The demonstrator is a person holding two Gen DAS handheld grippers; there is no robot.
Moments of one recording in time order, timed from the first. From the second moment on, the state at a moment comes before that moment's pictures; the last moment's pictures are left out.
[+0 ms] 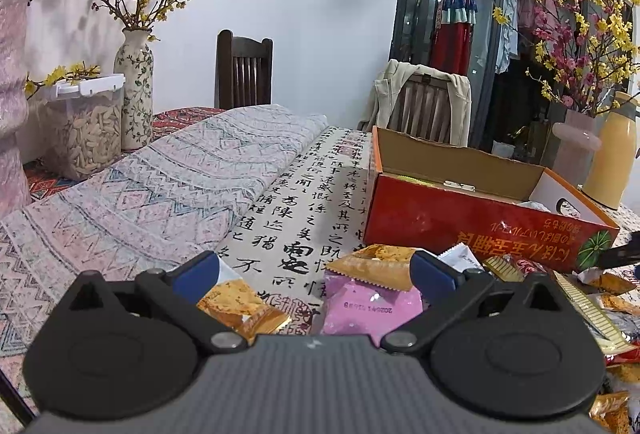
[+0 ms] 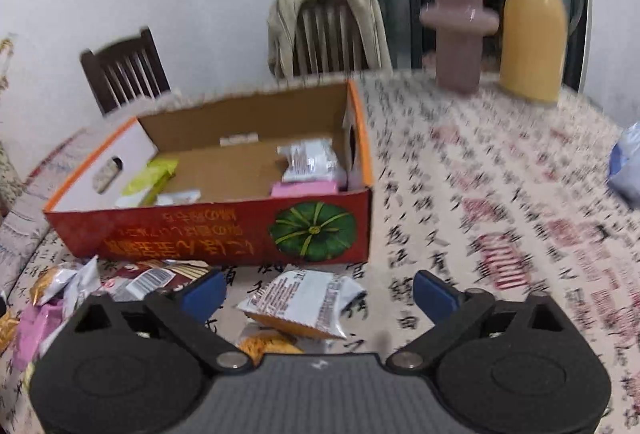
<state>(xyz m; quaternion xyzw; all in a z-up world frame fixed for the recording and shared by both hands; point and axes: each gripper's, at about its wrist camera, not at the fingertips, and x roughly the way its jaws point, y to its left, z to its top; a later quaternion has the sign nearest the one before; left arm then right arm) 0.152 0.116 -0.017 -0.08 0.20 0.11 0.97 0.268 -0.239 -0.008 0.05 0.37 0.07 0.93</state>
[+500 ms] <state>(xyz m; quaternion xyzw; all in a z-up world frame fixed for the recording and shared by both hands) 0.150 0.118 -0.017 -0.10 0.20 0.10 0.97 0.267 -0.243 -0.015 0.06 0.39 0.07 0.92</state>
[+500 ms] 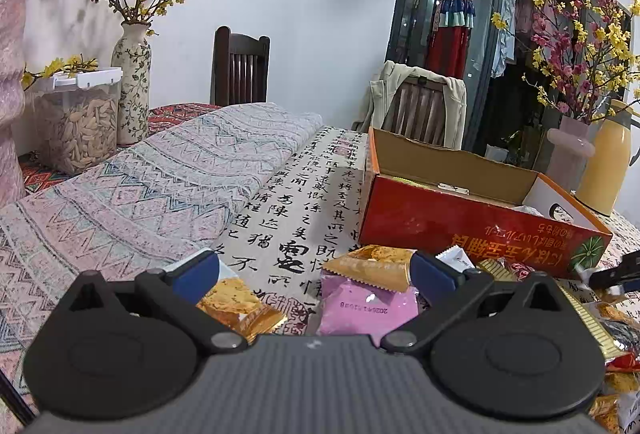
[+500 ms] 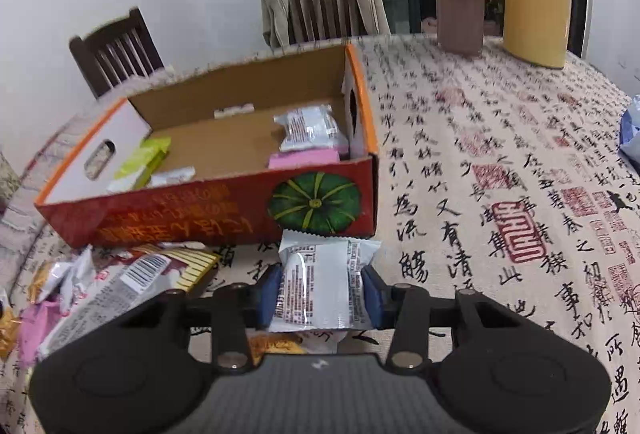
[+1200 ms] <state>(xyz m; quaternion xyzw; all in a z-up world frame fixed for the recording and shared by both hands) 0.152 0.117 -0.017 -0.09 0.20 0.11 0.97 0.168 -0.302 -0.038 0.07 0.20 0.05 0.98</state>
